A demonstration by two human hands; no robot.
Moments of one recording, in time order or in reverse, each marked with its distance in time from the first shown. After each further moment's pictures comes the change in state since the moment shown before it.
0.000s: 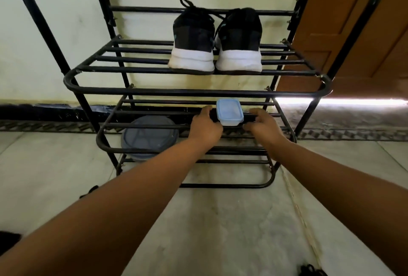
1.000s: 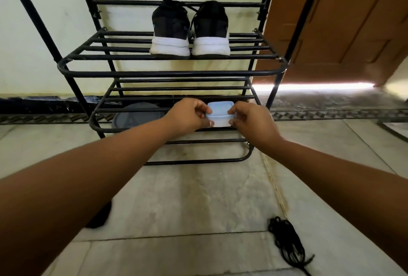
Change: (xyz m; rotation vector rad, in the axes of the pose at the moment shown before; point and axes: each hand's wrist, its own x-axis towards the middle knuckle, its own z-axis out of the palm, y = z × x) left_hand -0.081 0.030 -0.030 0.154 -0.236 0.204; right_hand -0.099 -0.011 -0.042 -0.491 0.050 -0.439
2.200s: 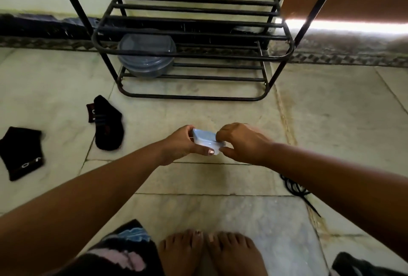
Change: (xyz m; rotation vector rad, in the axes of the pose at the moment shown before) left_hand -0.121 -0.141 0.103 -0.480 -0.324 -0.508; right_hand -0.127 -0.003 0.085 -0.279 -0.696 -0.319
